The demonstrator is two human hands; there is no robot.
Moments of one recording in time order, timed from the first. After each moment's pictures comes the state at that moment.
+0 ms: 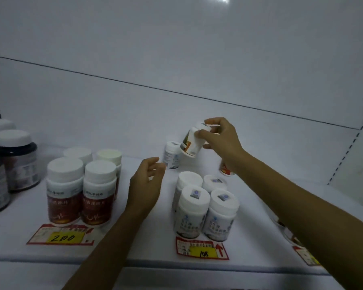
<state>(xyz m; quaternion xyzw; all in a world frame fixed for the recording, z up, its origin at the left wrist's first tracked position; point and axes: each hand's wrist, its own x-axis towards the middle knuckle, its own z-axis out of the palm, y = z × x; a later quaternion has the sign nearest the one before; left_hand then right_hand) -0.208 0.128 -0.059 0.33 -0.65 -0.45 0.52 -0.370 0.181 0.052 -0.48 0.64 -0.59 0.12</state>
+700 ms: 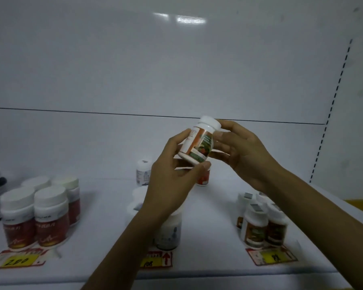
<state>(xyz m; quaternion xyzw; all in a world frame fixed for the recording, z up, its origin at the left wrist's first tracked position) -0.284 0.268 0.045 0.13 -0.74 -0.41 0.52 -0.427 0.333 0.088 -0.53 0.46 -0.66 0.25</state>
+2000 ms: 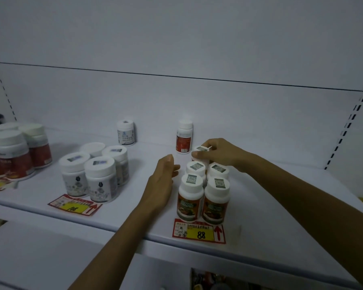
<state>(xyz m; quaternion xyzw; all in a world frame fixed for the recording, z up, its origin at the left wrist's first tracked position) -0.420 0.297 -0.067 0.39 -0.66 -0.48 0.42 -0.608 0.289 -0.001 -0.61 0.69 -0.30 0.27</state>
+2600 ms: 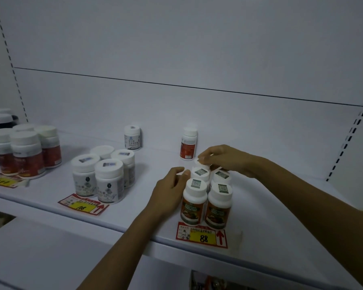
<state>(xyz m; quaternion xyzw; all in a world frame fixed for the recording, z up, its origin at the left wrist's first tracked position) -0.419 0.304 -0.067 0.41 -0.72 -0.40 0.38 -0.601 0.304 0.016 -0.64 0.66 -0.25 0.30</state>
